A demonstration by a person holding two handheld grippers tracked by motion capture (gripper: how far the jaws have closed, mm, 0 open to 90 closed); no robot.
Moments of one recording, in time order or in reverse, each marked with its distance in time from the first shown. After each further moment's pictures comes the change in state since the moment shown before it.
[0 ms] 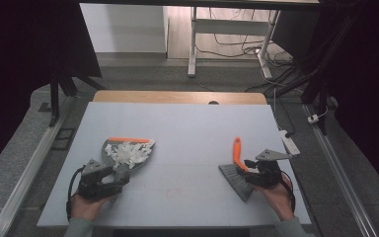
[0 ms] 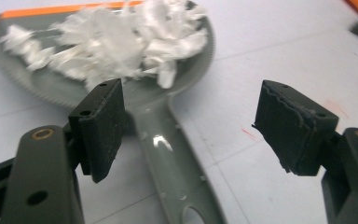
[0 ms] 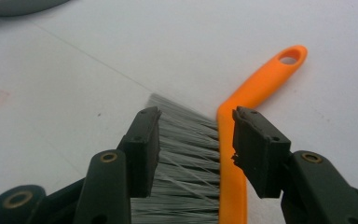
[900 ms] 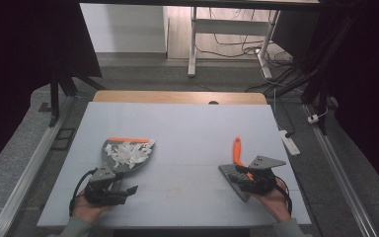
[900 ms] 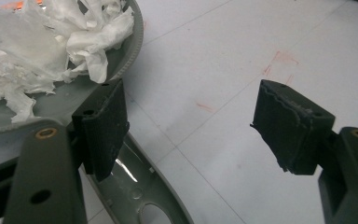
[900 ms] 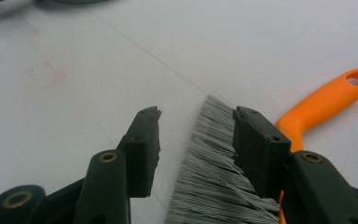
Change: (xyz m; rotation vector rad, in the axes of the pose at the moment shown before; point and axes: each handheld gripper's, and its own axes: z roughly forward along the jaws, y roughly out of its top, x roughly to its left) left arm -0.008 -0.008 0.008 0.052 -0.139 0.198; right arm 0.020 -0.005 0.003 -0.027 0.119 -0.119
